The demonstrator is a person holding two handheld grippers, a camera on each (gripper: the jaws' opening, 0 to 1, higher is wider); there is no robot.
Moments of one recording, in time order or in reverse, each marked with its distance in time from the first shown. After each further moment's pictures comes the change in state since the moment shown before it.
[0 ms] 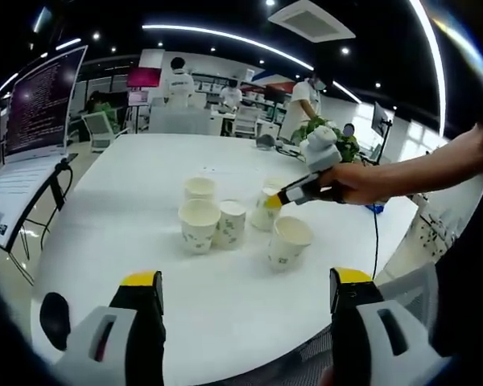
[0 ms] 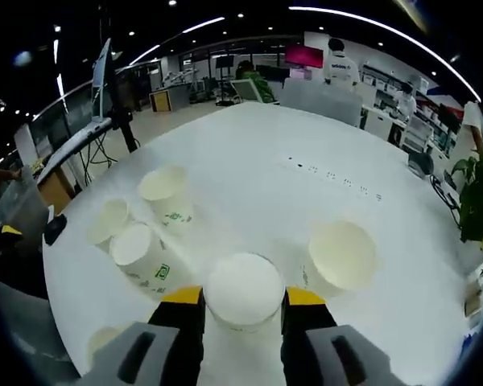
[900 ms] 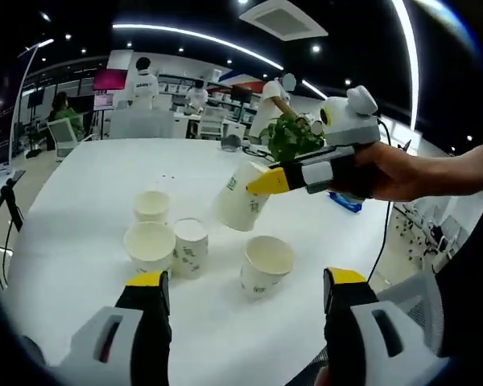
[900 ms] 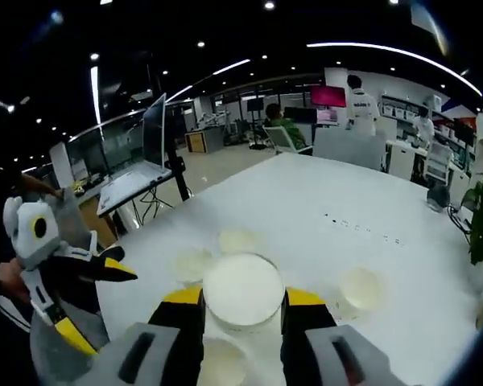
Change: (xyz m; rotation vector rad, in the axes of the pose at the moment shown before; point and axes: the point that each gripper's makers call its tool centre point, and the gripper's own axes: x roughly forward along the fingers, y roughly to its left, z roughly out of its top) left arm 0.073 -0.028 0.018 0.059 0.005 -0.189; right arm -0.083 0.075 0.049 -0.049 -0.243 0.211
